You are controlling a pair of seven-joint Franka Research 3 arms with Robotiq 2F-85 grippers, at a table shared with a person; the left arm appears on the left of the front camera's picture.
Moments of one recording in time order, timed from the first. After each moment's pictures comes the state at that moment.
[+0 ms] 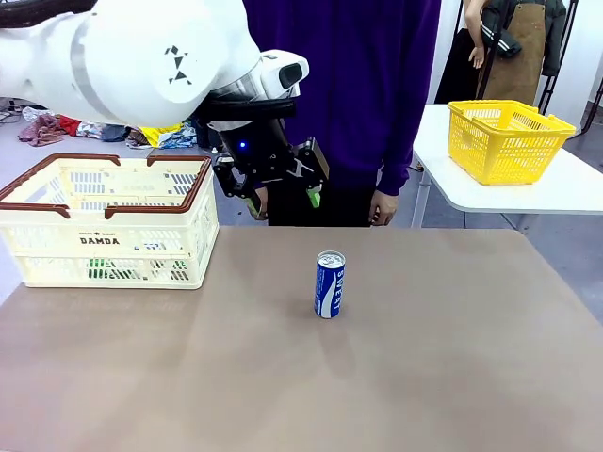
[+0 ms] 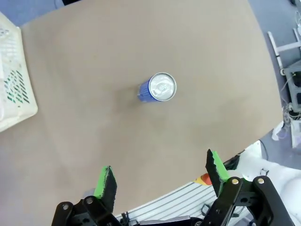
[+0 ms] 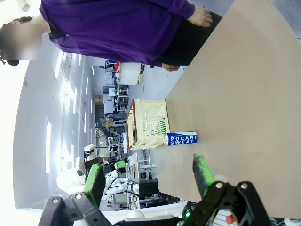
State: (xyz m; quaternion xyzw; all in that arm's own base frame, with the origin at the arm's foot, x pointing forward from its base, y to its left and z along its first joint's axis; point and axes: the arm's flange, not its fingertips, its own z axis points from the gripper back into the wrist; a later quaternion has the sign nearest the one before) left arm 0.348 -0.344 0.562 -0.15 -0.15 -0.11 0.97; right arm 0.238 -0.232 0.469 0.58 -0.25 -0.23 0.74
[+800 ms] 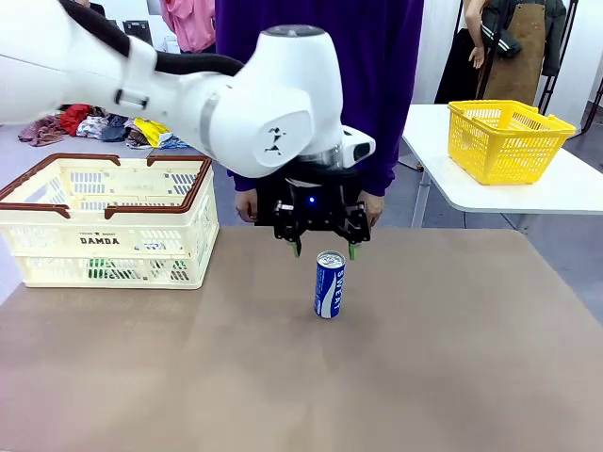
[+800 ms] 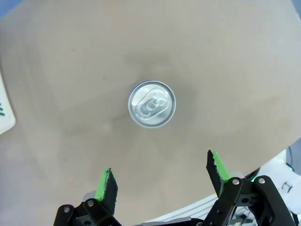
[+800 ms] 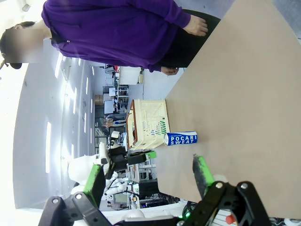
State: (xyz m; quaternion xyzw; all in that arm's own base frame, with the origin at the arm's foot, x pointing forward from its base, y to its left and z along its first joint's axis) left arm 0.387 -0.434 0.467 -0.07 -0.09 -0.12 0.99; right arm 0.238 -0.232 0.470 0.58 -0.25 -0.23 0.74
